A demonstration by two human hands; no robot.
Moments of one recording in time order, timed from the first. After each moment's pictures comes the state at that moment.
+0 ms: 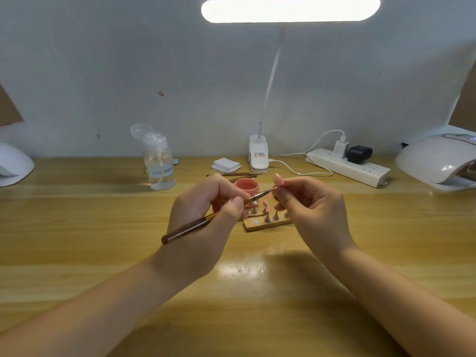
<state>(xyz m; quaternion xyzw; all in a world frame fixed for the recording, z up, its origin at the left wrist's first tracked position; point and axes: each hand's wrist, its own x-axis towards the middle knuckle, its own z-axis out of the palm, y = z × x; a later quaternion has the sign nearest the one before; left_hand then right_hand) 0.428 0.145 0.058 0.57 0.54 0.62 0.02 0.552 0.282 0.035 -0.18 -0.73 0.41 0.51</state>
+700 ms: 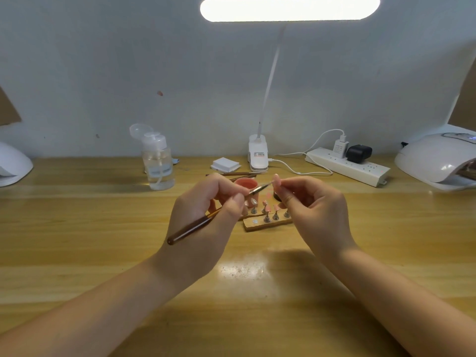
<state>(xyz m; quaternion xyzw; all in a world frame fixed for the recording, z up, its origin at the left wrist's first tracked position) 0.428 0.145 0.058 0.58 0.56 0.60 0.01 0.553 0.284 0.033 -0.20 -0.75 0.36 0.52</state>
